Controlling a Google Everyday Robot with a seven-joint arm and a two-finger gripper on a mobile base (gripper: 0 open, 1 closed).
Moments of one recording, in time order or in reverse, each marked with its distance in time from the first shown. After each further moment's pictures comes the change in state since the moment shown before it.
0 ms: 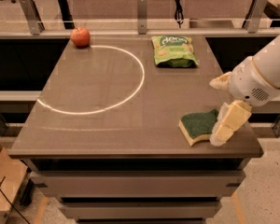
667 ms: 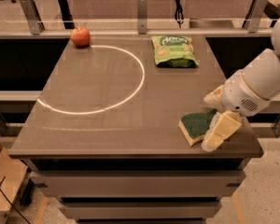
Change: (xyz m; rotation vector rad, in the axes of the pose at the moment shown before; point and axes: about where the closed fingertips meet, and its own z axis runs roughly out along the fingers) arm 0.013 0.007 0.030 -0.031 0.039 0.046
